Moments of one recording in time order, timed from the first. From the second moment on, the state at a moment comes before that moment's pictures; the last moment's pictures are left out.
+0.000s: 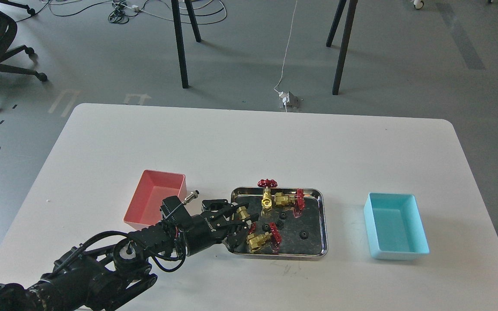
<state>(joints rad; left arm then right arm) -0.45 0.14 -0.37 -0.79 2.18 0.42 -0.42 1.27 -0.99 0.42 1.07 -0.03 0.17 -0.03</state>
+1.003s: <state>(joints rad) -0.50 0.73 -0.43 -1.10 2.09 0.34 -0.34 1.27 -0.99 0.41 1.05 -0.03 0.18 -0.03</state>
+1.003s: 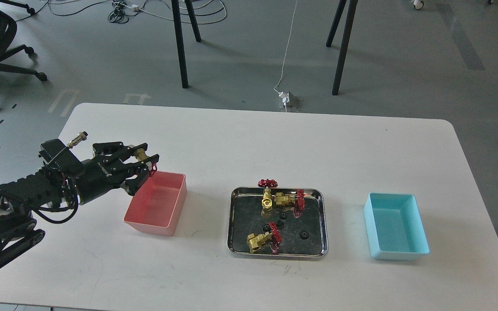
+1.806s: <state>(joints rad) -0.47 0.67 -0.45 -1.07 1.79 0.32 -0.35 1.26 -0.93 0.40 1.10 -0.11 0.17 -0.04</state>
